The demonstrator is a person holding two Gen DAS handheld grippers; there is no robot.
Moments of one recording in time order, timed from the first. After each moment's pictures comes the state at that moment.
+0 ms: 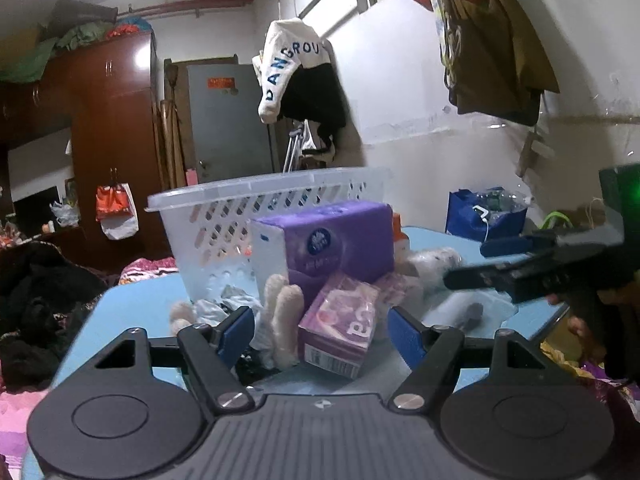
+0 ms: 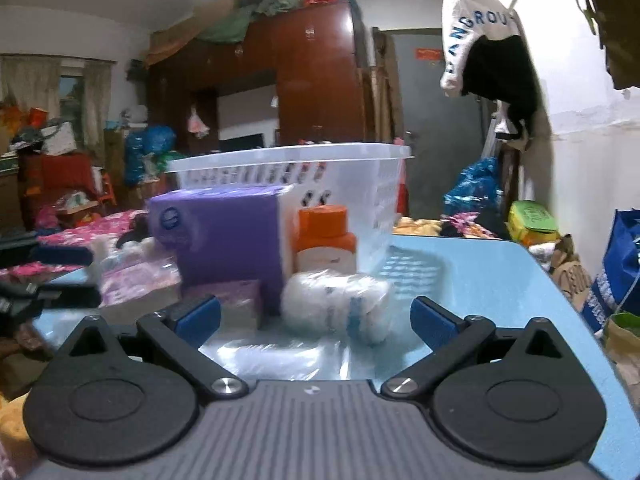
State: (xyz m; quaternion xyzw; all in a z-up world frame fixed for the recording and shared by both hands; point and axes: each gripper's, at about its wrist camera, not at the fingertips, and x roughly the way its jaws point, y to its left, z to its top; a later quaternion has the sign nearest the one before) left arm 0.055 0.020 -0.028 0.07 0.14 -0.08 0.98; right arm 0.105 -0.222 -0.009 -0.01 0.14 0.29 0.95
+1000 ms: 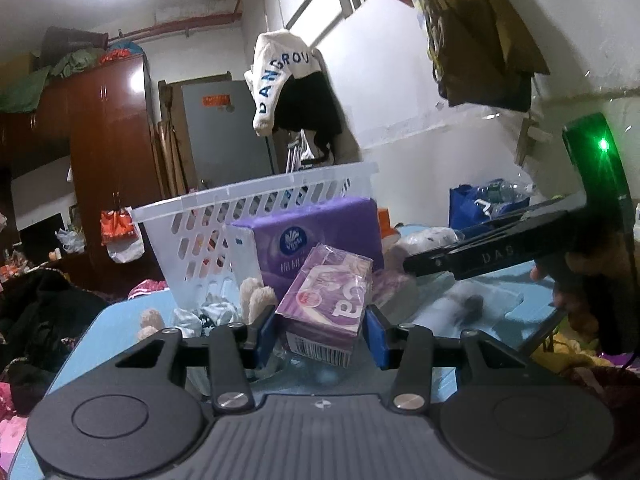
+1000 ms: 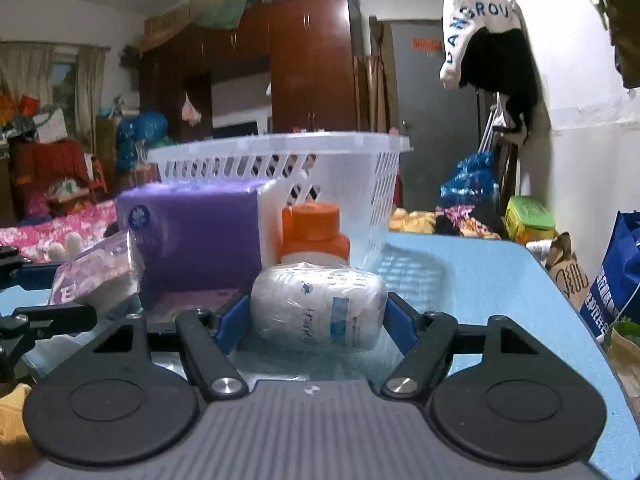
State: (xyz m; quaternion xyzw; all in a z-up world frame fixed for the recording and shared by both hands) left arm 0.048 -0.003 -0.041 0.11 0.10 -0.07 0.99; right arm 0.108 -0.220 -0.010 -0.02 0.14 0.29 0.95
